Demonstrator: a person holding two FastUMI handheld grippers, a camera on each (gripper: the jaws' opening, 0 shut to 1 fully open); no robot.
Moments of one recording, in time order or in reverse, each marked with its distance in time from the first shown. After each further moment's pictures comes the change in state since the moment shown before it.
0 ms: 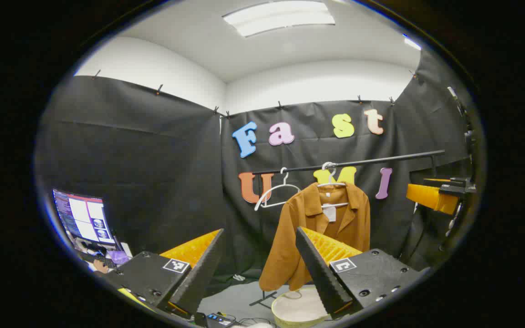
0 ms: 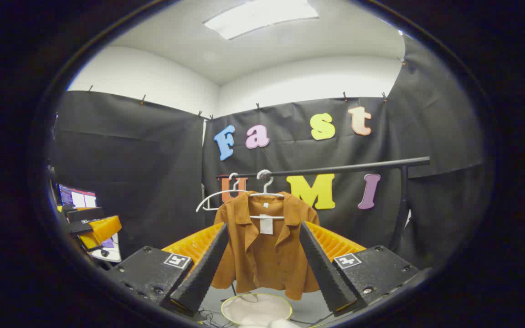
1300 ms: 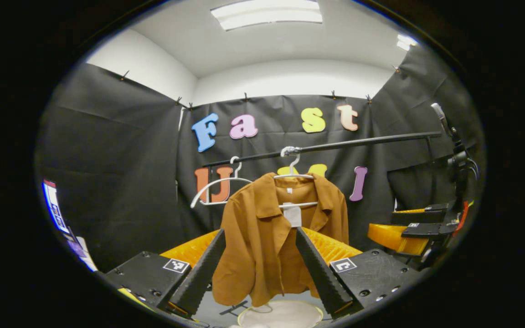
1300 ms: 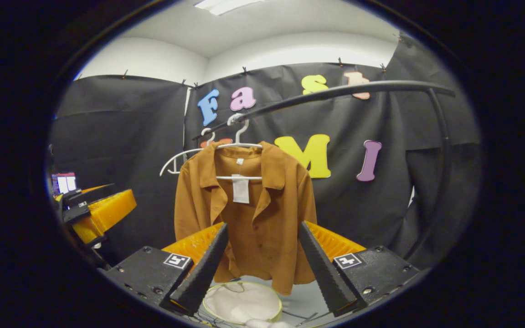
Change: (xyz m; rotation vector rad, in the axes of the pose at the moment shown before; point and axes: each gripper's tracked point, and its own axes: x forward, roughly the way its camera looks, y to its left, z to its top) left arm 0.151 -0.139 -0.063 -0.029 -0.044 -0.230; right arm 0.143 -0.083 -0.137 0.014 0.220 -0.043
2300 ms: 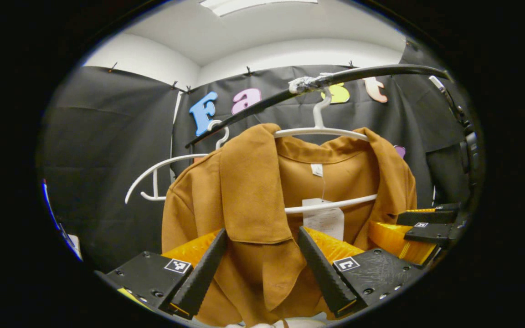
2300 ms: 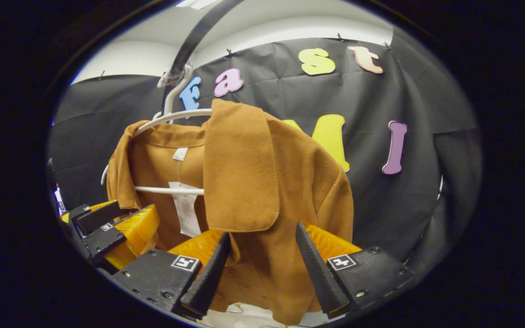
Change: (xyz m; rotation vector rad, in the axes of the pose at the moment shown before) left arm 0.212 0.014 -0.072 0.039 0.096 0.176; right arm 0.235 -0.033 0.007 0.047 0.031 0.028
